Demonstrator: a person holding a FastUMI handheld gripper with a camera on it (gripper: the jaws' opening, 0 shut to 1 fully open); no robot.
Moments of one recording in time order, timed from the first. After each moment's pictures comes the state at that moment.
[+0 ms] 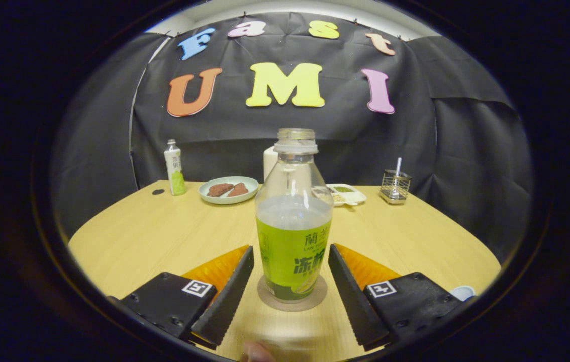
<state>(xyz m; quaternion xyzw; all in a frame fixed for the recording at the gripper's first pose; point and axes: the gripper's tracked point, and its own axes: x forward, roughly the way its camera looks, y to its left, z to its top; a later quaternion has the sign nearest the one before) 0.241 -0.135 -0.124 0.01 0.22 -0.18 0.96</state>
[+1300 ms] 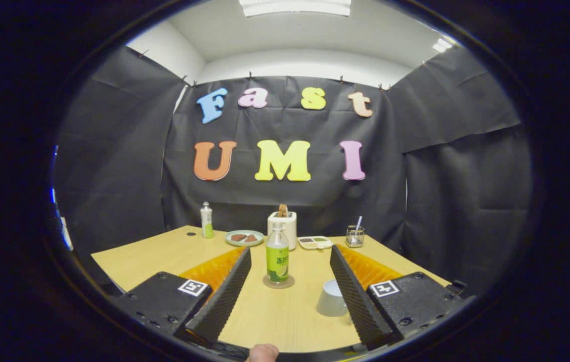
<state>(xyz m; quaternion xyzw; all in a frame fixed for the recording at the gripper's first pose) -0.009 -0.086 0.012 -0.01 0.04 -0.16 0.99</state>
